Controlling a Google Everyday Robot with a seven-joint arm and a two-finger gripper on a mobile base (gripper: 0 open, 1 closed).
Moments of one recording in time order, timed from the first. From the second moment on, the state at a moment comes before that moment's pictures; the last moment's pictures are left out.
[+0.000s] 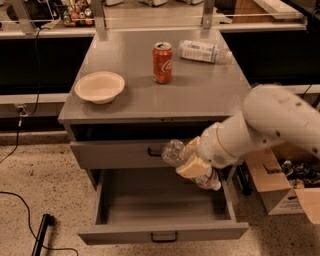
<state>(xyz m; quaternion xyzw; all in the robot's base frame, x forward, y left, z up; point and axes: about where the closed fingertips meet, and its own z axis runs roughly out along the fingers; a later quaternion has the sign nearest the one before) 0.470 -0.068 0.762 -0.59 0.75 0.18 0.26</state>
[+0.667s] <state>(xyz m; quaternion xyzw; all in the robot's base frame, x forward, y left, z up) 0.463 -0.090 0.677 -0.59 0.73 0.18 0.29</state>
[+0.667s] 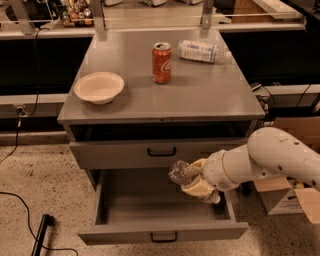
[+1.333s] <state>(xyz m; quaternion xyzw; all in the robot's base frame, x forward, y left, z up) 0.495 -0.108 0.591 -0.57 0.78 0.16 0.20</state>
